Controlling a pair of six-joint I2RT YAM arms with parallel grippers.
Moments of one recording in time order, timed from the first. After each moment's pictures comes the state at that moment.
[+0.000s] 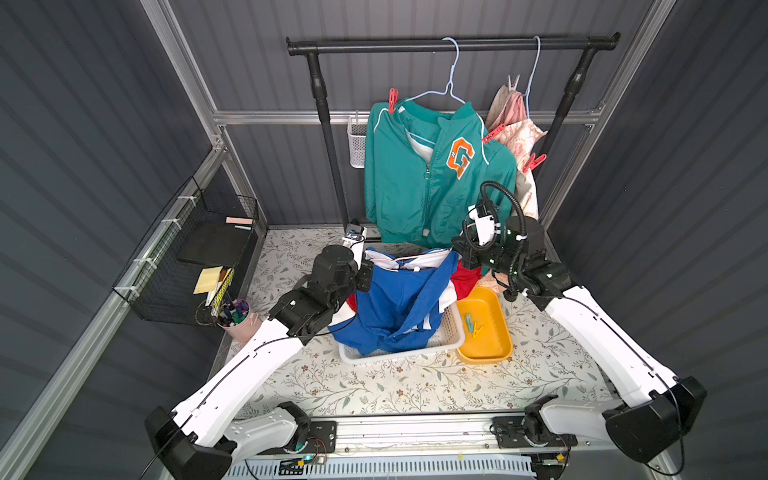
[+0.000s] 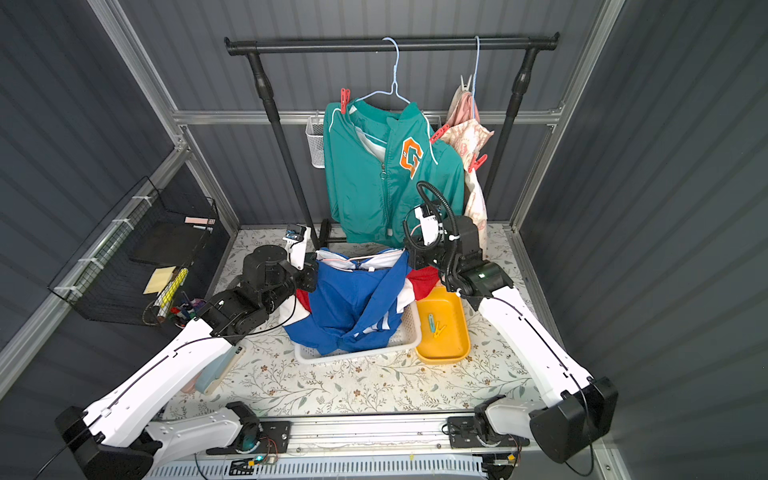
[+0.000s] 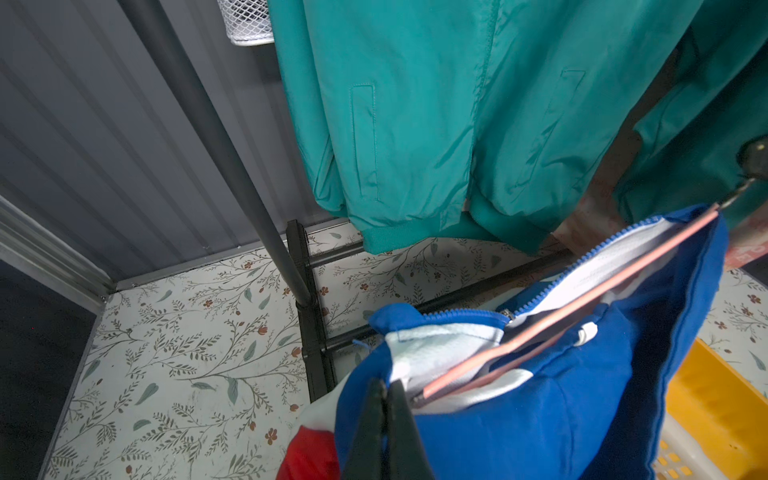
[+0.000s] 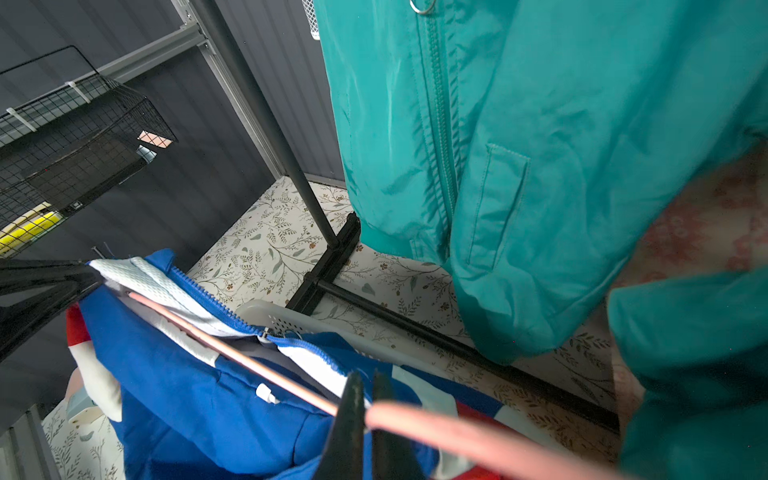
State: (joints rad) left arm -0.61 1.15 1.20 -0.44 -0.31 -0.09; right arm 0.42 1.28 1.29 -0.37 -0.22 0.16
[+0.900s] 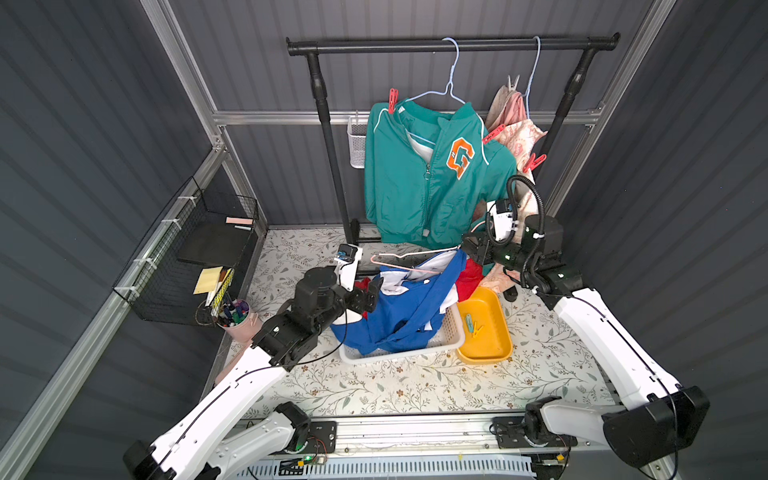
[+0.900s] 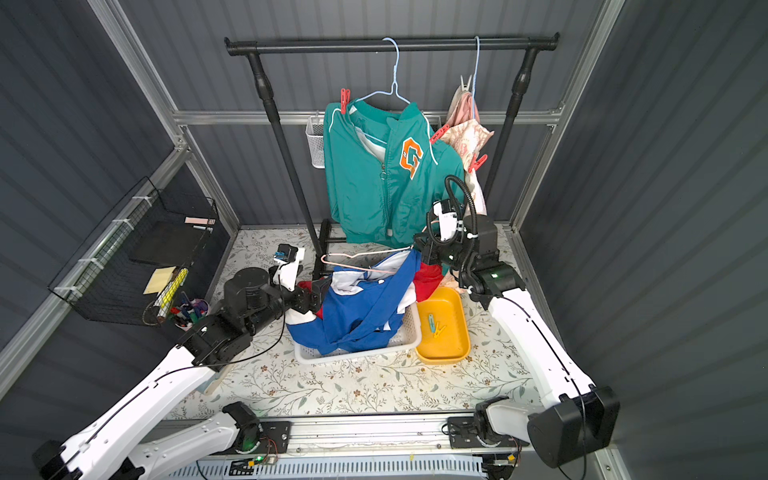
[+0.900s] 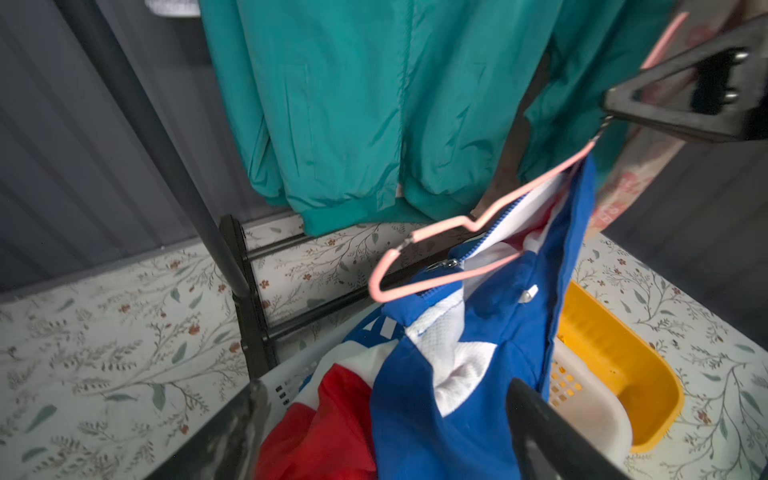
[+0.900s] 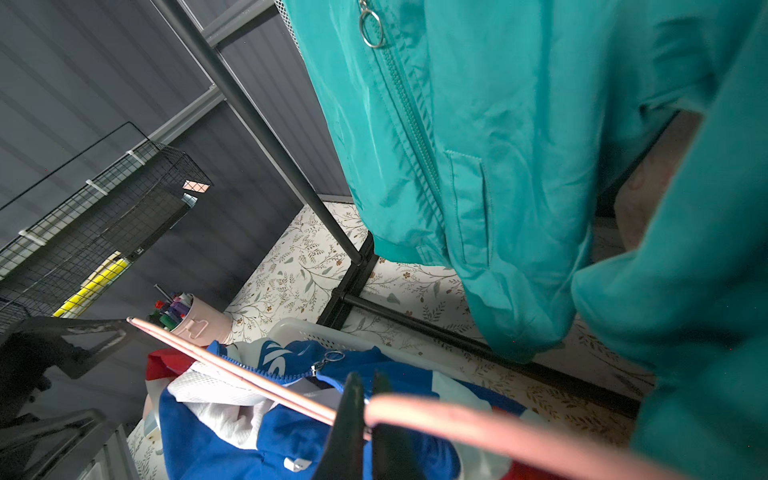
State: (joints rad) left arm -0.61 0.92 1.03 -0.40 -0.07 -0.07; right arm 0.27 1.26 1.25 -0.30 -0.44 0.30
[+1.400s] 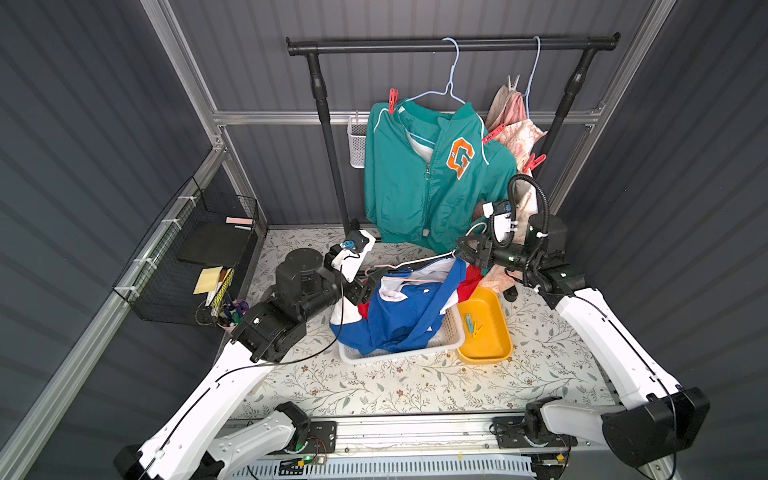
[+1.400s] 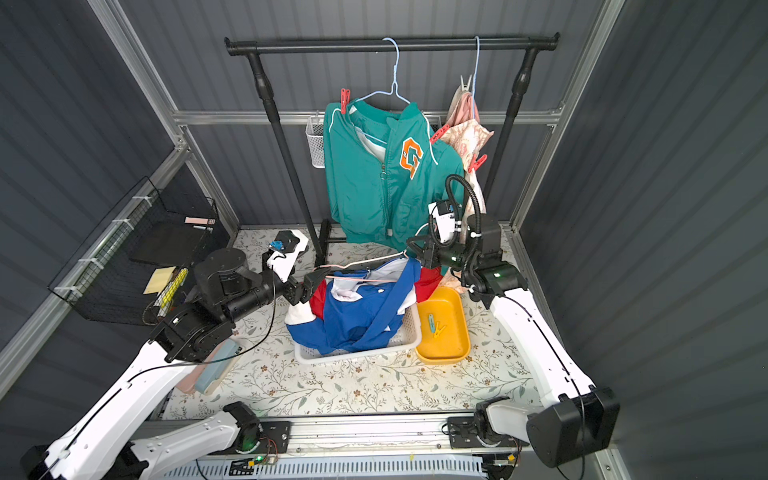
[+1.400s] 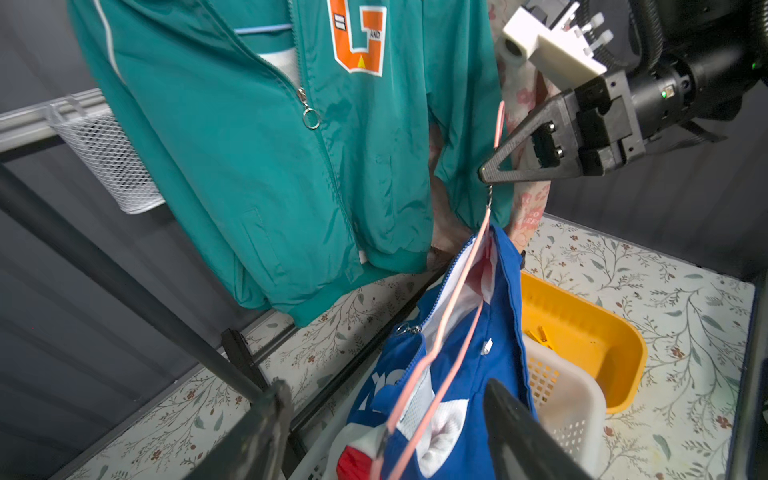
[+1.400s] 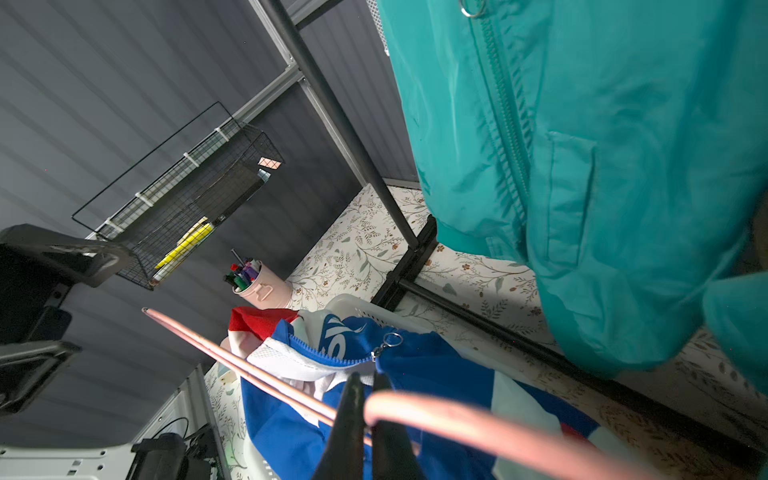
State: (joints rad) left arm -0.61 1.04 1.30 -0.52 0.10 0.22; right arm 0.25 1.25 1.25 -0.29 -0.68 0.30
